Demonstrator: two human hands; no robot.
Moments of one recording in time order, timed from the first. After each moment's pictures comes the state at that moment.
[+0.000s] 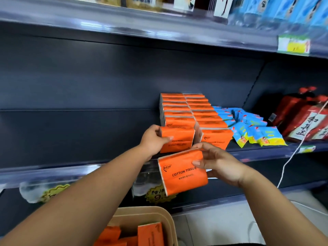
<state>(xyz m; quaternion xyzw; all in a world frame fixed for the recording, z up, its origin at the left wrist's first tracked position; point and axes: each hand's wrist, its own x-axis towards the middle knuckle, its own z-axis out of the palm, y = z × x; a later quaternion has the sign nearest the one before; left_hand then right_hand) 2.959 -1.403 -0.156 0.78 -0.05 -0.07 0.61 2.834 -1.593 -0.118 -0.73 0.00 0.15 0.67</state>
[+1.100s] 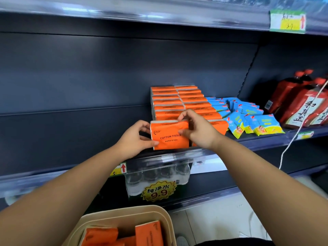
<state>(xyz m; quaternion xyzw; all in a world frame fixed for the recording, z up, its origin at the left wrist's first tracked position) 2.956 -1.370 -0.151 0.82 -0.19 -0.08 0.53 2.913 -1.598 -0.115 -0.90 -0.10 -0.08 0.42</state>
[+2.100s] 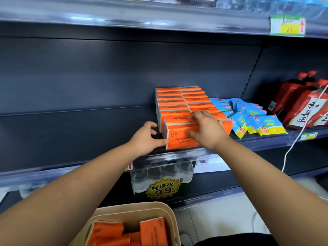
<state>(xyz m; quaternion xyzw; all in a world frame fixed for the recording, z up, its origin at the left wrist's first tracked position) 2.951 -1.383 -0.146 0.88 -0.13 -0.10 0.45 2.894 -1.592 -0.102 -0.98 0.02 -0.13 0.17</state>
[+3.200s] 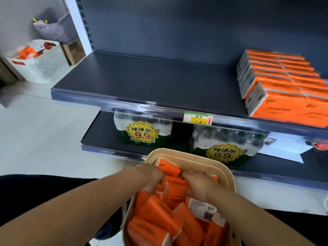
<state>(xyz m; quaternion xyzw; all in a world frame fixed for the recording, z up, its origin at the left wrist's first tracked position) 2.790 -1.179 -0.285 0.90 -0.24 -0.36 -0.06 2.780 -1.381 -0.294 -0.93 -0.23 0.29 -0.01</state>
